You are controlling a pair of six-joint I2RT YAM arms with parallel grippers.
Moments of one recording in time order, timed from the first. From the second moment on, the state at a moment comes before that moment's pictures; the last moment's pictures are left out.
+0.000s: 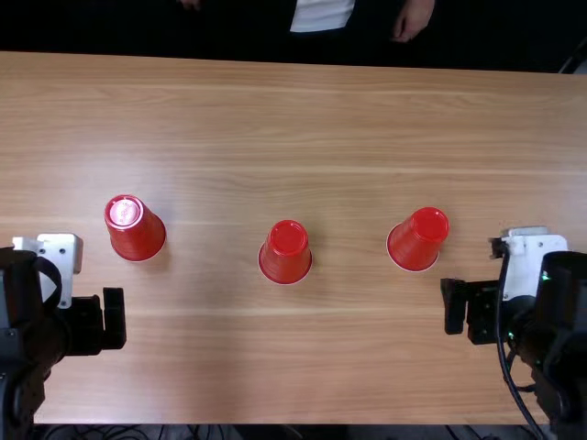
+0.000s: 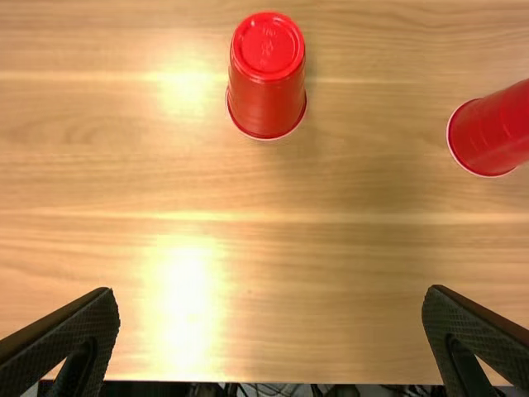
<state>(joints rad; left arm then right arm) 0.03 1.01 1.39 -1.35 0.01 -0.03 0.05 1.02 1.34 -1.18 -0.04 -0.06</state>
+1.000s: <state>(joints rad) 0.03 1.04 1.39 -1.36 0.01 -0.03 0.45 1.36 1.45 -0.97 -0.04 -0.03</state>
